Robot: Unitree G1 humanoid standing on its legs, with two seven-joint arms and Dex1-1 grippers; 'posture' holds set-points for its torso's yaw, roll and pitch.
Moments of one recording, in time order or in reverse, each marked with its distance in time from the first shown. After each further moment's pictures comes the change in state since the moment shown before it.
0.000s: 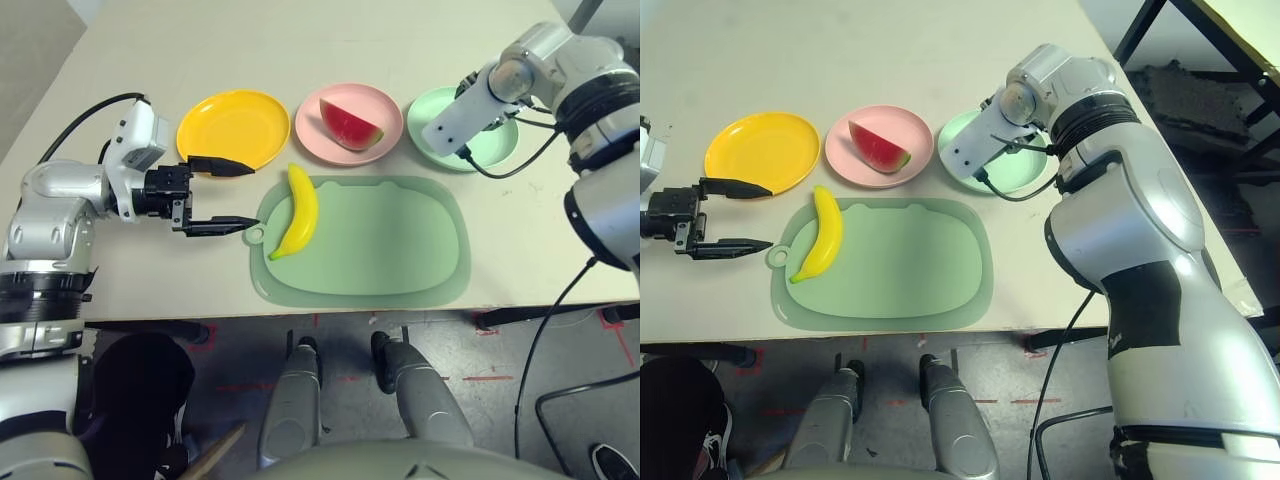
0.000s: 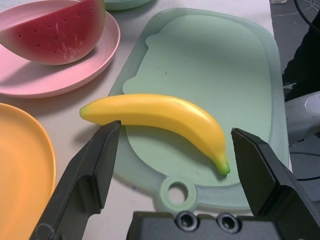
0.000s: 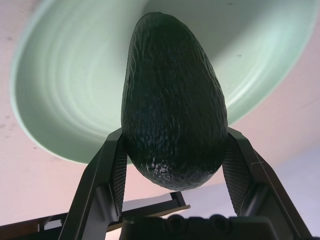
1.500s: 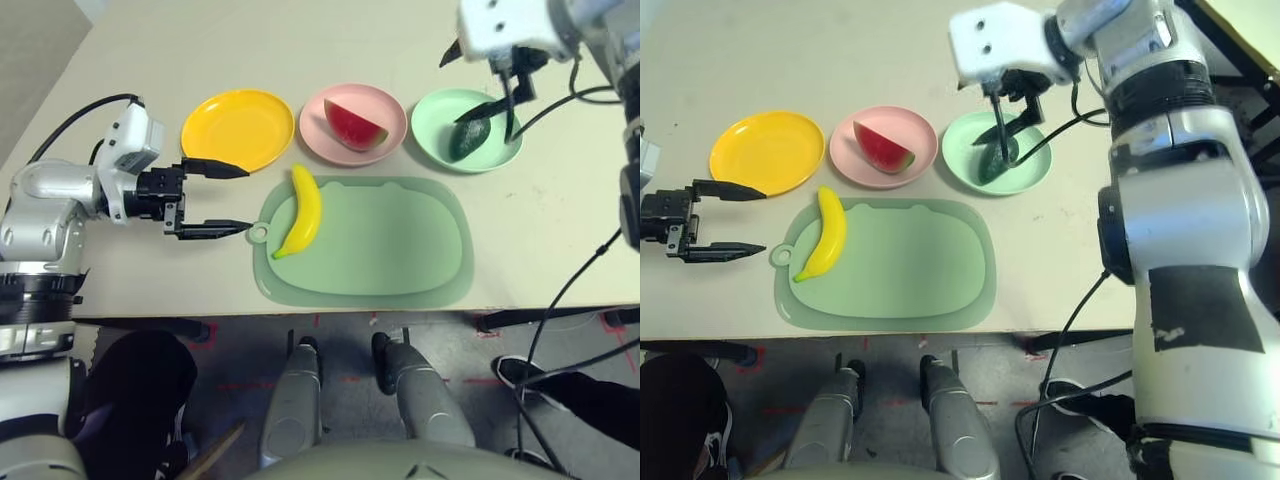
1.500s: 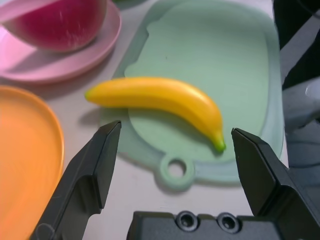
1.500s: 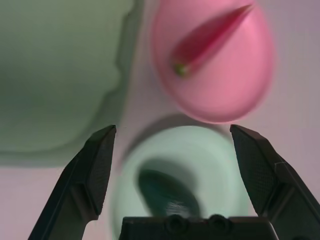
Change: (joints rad) left arm -0.006 0.048 -0.004 0.035 0.024 -0.054 -0.047; right arm 0.219 -0.212 -0.518 -0.538 0.817 0.440 0.761
